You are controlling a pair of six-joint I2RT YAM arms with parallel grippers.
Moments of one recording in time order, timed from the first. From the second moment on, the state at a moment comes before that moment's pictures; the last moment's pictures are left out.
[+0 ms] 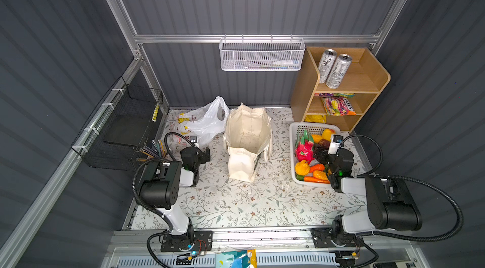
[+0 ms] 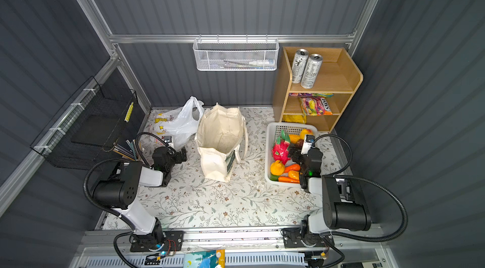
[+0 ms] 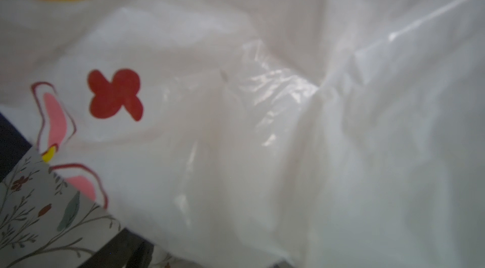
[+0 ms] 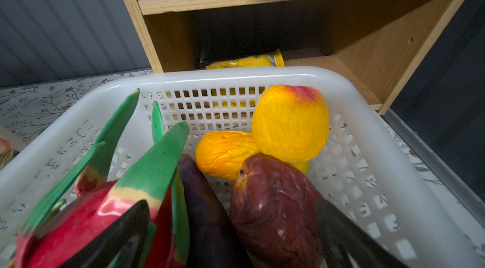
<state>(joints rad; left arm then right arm) -0.06 1.71 0.47 0.81 -0.11 0.02 -0.08 1.43 0.32 0.84 -0.06 0.07</state>
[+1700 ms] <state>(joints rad) -0.39 1.53 1.58 -0.82 0.03 -0.34 0.58 1.68 1.69 -0.89 -0.16 0.38</state>
